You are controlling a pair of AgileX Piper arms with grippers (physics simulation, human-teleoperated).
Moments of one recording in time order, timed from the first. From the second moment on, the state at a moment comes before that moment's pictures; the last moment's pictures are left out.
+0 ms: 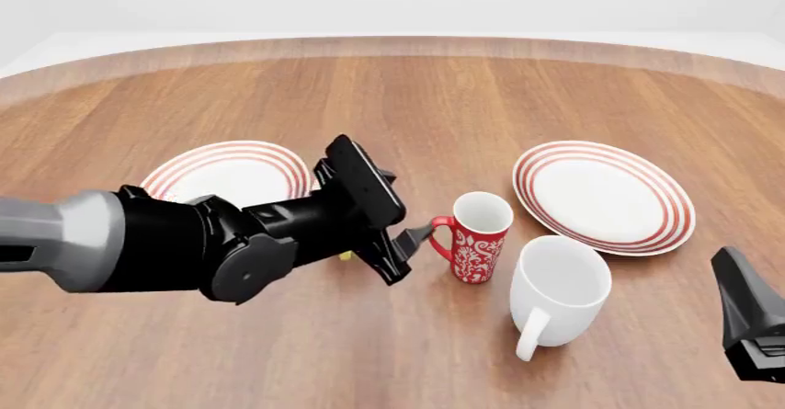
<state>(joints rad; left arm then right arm) -0.78 1.64 -0.77 -0.34 0.38 0.02 0.00 -0.01 0.02 -0.01</state>
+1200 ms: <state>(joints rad) -0.83 1.78 -0.85 -0.31 0.40 0.02 0.01 0.00 0.01 0.00</state>
